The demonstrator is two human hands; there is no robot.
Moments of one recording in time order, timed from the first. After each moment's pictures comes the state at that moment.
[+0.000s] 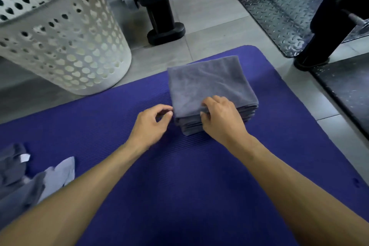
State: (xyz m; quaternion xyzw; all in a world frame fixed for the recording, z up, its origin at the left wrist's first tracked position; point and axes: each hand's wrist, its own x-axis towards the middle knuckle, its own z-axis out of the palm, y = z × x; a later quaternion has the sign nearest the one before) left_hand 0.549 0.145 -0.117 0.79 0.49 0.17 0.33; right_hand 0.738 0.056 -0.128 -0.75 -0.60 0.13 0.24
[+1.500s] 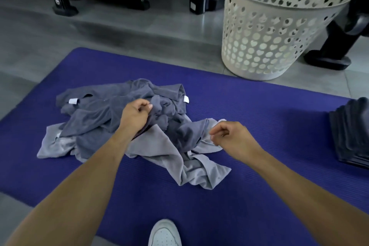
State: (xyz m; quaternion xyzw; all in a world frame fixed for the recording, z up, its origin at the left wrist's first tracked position) left_hand -0.043 0.158 -0.079 0.52 0.75 0.31 0.27; right_hand 0.249 0.094 -0.033 -0.61 -0.61 0.47 0.20
